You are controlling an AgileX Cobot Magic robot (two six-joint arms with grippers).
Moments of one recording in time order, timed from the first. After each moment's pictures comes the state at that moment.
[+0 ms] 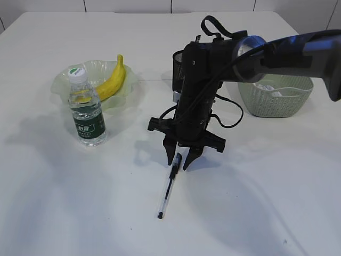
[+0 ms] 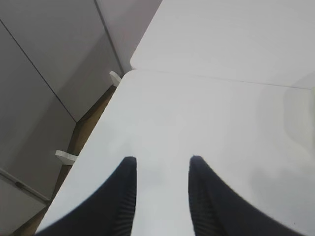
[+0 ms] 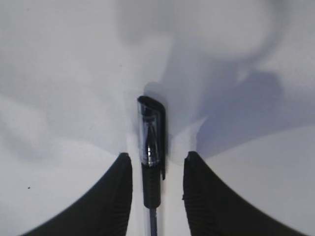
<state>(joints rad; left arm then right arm) 0.09 1.37 -0.86 -1.85 -0.35 1.81 0.49 2.30 -1.81 0.23 1.11 0.68</state>
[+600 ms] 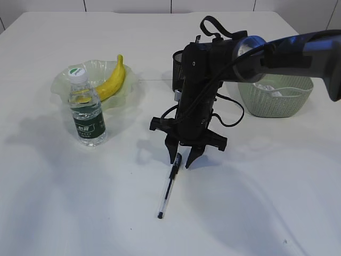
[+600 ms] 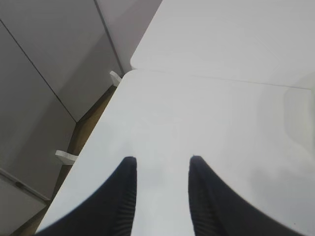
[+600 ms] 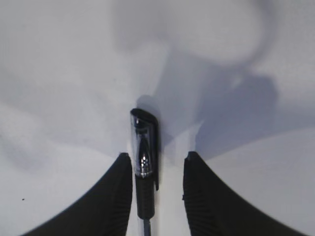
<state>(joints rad) 0.09 1.37 -0.86 -1.85 -0.35 1.81 0.49 2.30 -1.81 0.19 1.10 0.70</state>
